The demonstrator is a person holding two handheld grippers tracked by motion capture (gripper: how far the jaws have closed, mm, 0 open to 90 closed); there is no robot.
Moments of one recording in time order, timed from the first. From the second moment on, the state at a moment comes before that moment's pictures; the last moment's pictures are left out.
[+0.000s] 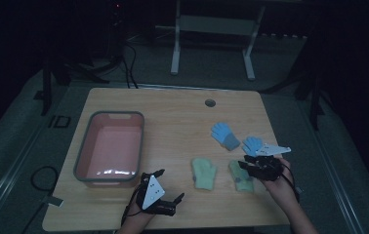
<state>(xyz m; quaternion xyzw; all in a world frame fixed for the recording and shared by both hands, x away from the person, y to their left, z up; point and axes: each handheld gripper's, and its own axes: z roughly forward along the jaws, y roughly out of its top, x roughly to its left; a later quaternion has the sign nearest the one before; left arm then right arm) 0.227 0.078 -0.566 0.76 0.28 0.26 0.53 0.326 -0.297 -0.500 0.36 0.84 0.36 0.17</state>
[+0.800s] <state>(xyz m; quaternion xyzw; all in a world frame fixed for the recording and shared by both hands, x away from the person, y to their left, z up) 0.225 0.076 -0.566 0.76 0.27 0.27 0.52 0.298 -0.294 -0.547 0.43 0.81 0.34 0.21</state>
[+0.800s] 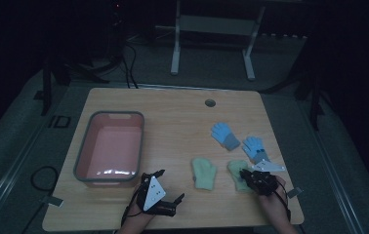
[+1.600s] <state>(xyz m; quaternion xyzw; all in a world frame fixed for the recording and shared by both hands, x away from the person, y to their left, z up) 0.224 0.076 -0.566 0.76 0.27 0.26 0.53 0.287 -0.197 -0.474 0.46 0.75 0.42 0.23</state>
